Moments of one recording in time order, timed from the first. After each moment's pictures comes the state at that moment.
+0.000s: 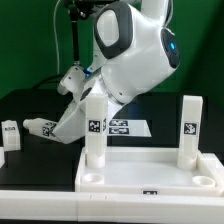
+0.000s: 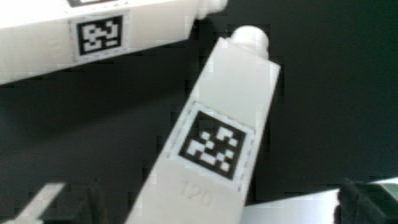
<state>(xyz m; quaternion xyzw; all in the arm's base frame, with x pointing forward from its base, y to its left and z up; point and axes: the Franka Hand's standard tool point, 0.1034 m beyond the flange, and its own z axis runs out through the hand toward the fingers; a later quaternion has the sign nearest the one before) 0.386 -0.124 0.022 0.68 0.58 -0.41 0.15</state>
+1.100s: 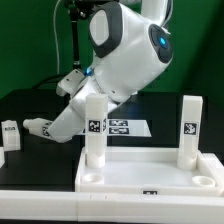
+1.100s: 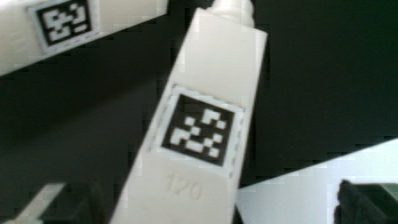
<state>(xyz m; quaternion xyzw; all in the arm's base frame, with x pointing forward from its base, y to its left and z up) 0.382 -0.123 0.016 0.73 0.55 -0.38 0.14</state>
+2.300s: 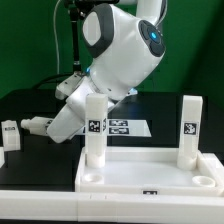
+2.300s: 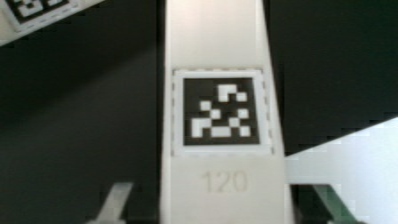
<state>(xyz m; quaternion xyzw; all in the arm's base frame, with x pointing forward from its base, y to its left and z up) 0.377 -0.122 0.006 0.75 0.54 -0.35 0.14</state>
